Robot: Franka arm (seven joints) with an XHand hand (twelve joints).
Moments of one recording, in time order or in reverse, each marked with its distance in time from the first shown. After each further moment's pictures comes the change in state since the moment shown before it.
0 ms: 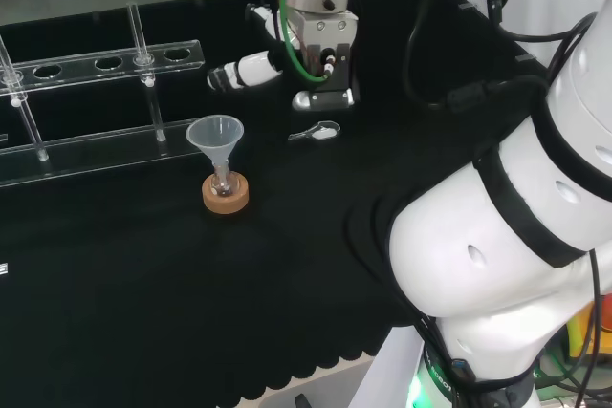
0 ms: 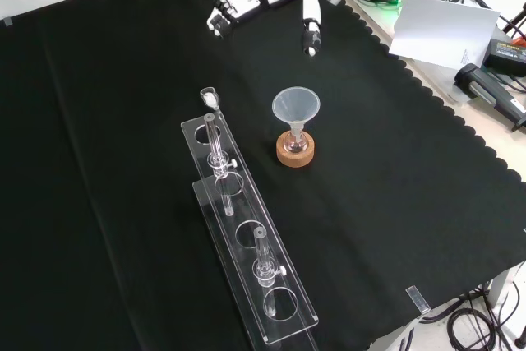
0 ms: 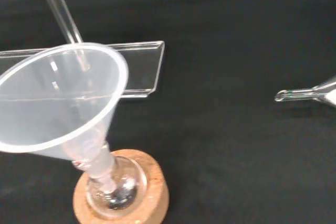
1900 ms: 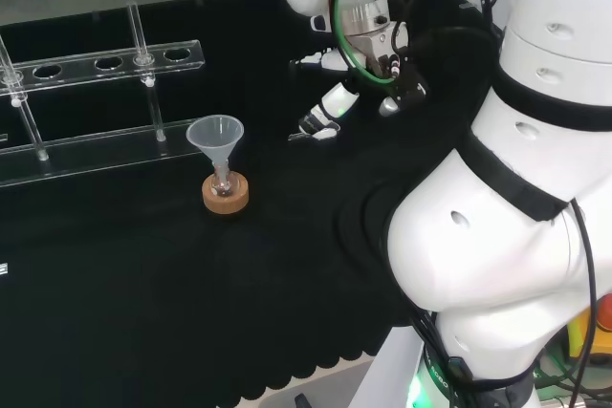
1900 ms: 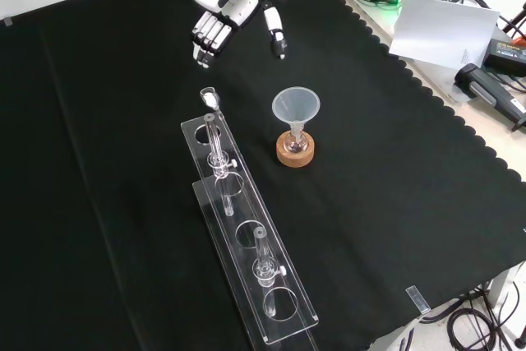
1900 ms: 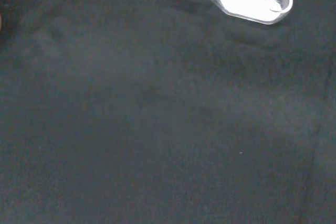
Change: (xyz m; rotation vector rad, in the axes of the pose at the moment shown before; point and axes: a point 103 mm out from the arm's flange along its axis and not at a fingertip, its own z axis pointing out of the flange) arm -0.139 0.044 0.056 0.267 -0.222 -0.279
